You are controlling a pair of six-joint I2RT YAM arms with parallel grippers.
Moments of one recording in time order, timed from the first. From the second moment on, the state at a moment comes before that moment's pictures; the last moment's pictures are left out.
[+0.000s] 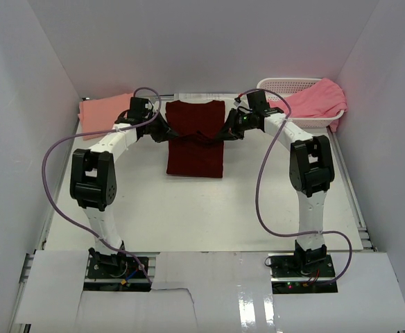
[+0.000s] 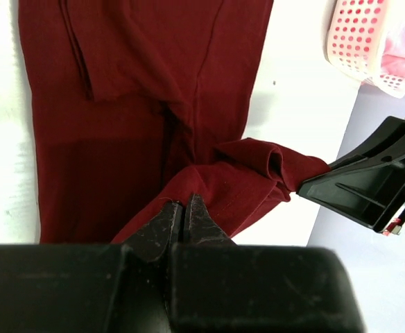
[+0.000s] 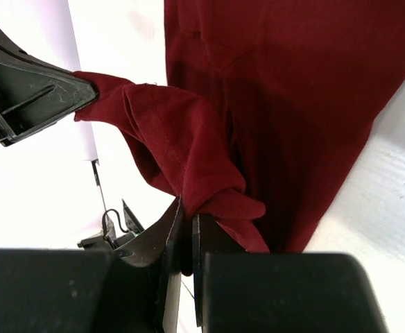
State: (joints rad) left arm -0.18 1.92 1.46 -0.32 0.46 -0.74; right arm 0.33 2.13 1.71 -0.43 -0.77 0.62
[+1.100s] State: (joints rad) left arm -0.17 2.14 1.63 -0.27 0.45 -0.74; right arm 0.29 2.42 2.02 -0.44 -0.80 0.63
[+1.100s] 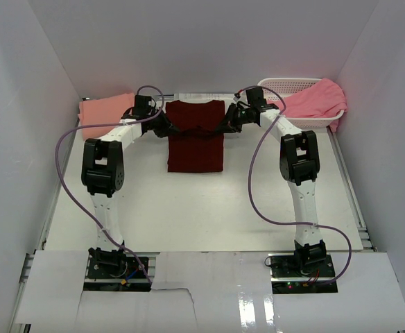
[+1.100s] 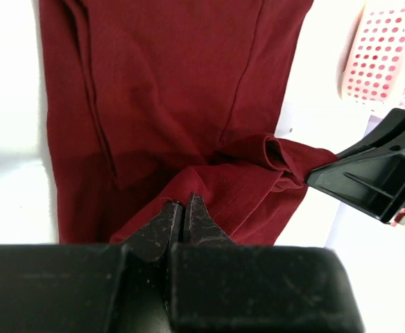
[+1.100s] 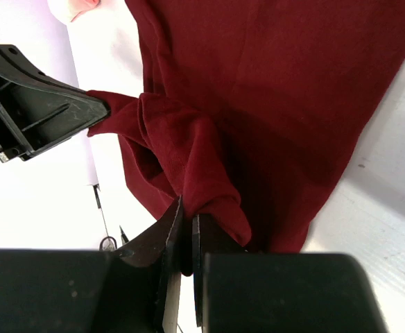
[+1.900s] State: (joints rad) left arm -0.15 2.17 1.65 -0.19 0.46 -0.74; right arm 0.28 2.44 2.03 -0.24 -0.86 0.73
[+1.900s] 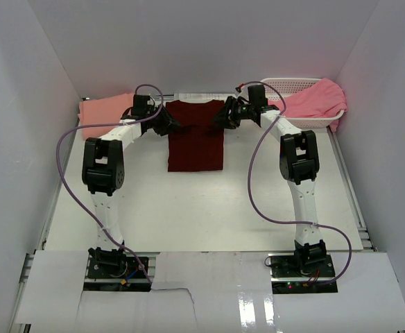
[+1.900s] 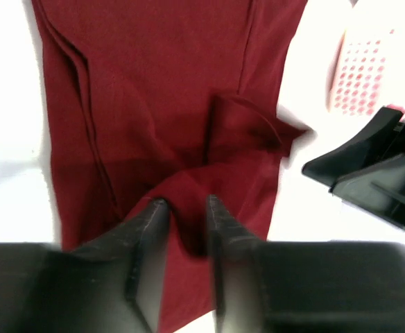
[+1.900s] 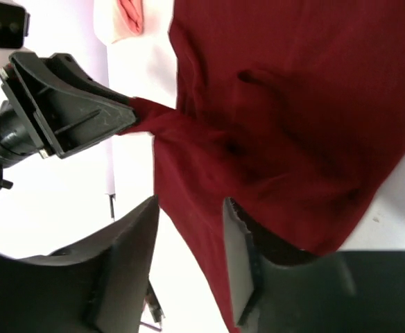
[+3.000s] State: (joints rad) left arm -0.15 1.70 1.01 0.08 0.41 -0.66; right arm 0.28 2.10 1.44 -0.23 -0.72 0.50
